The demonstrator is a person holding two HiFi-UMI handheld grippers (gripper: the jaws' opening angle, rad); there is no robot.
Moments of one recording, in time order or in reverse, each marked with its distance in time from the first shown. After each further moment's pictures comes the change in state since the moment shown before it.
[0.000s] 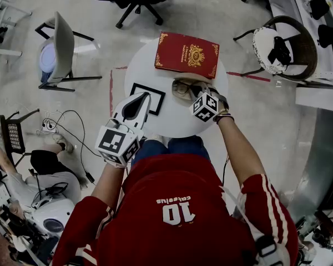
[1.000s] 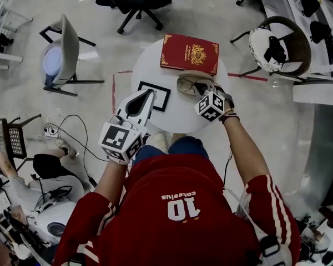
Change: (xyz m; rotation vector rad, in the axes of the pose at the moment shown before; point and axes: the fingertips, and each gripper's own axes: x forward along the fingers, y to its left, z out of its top) left arm -0.039 -0.007 0.022 0.048 -0.087 -0.063; right arm -0.055 -0.001 0.034 -0.012 -0.025 -0.104
